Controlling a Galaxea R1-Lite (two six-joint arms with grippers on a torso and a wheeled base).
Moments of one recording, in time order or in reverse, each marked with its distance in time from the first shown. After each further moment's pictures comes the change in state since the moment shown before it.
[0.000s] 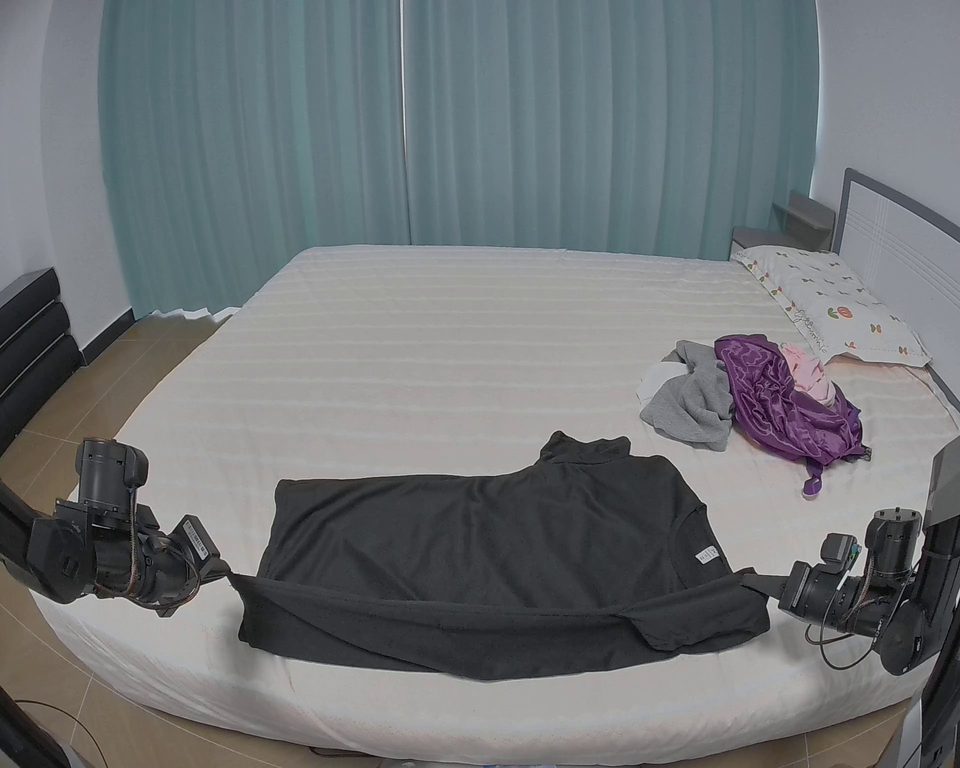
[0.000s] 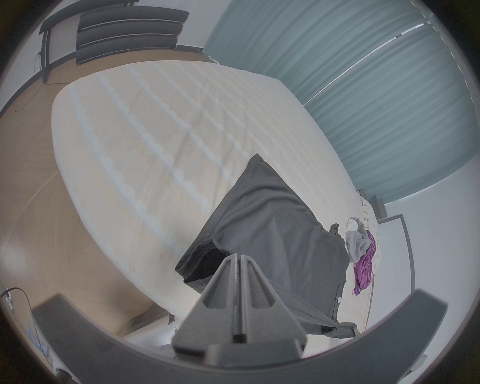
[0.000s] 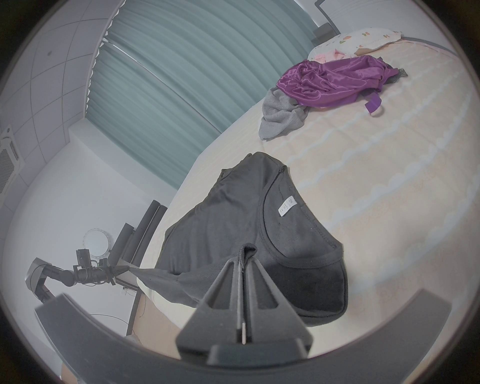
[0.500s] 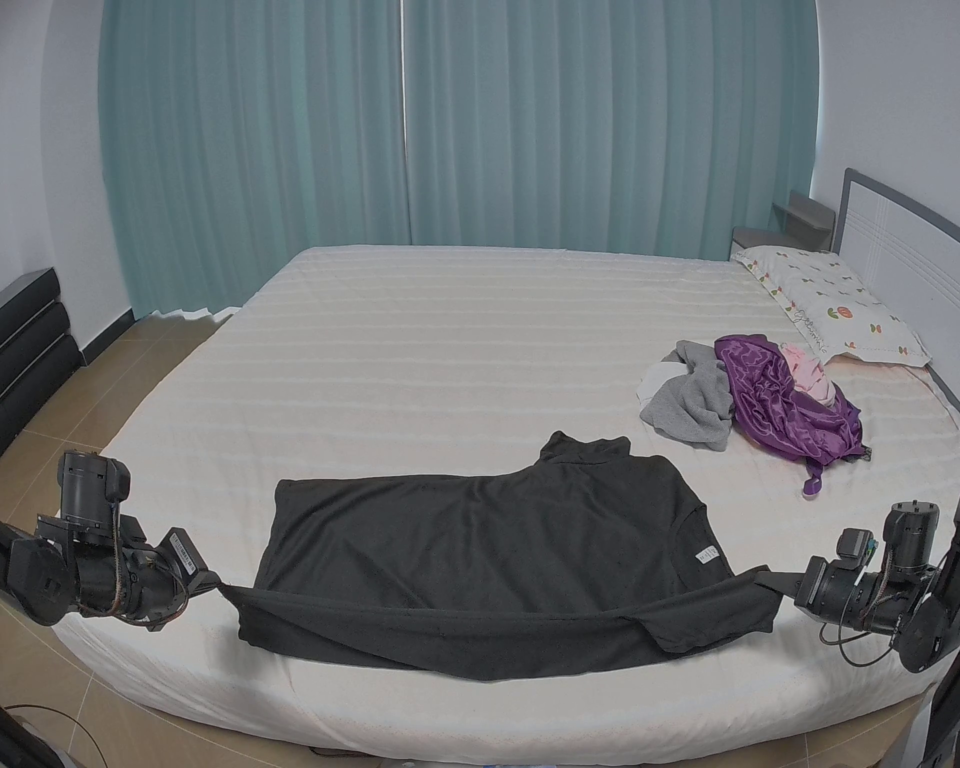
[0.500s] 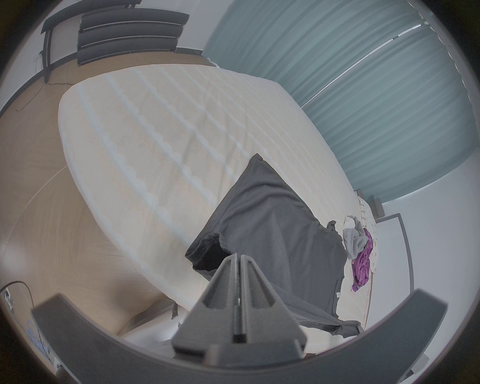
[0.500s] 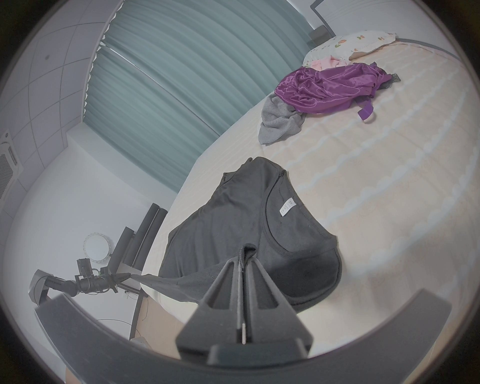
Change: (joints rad) left arm 0.003 -0.095 0.077 0.004 -0.001 0.003; right arm -0.015 -0.164 0.010 0.163 -0.003 0.013
